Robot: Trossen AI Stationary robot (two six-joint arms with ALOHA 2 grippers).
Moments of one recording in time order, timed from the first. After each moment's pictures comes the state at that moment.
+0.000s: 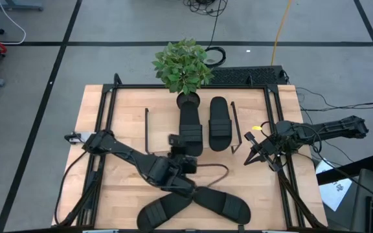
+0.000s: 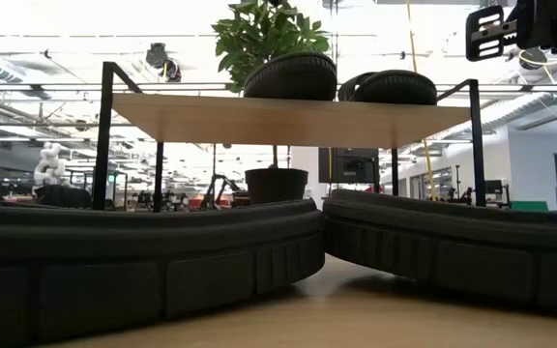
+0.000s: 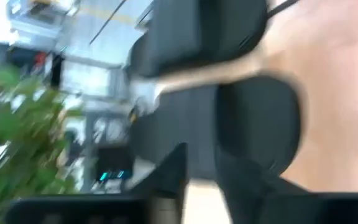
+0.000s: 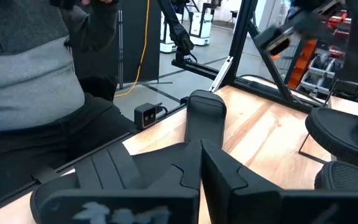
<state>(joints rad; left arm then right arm) -0.45 2.12 2.22 -1.53 -0.97 -0.25 0.13 0.47 0.28 0.01 -0.52 -0.19</state>
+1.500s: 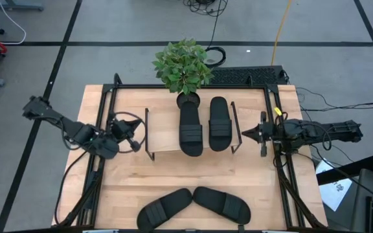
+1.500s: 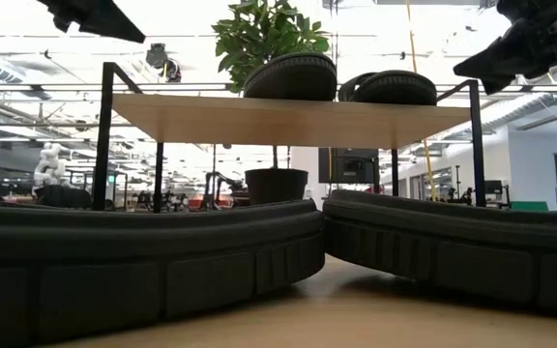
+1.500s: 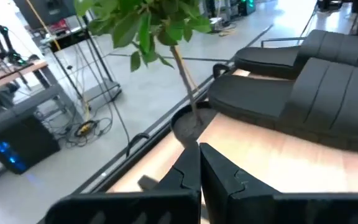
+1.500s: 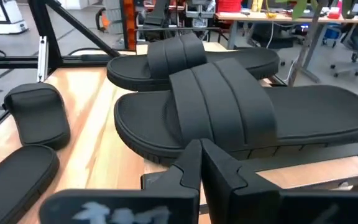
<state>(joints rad) -0.49 0.88 0.75 -0.53 -1.15 -0.41 0.13 0.26 0.33 -0.33 0.22 0.05</state>
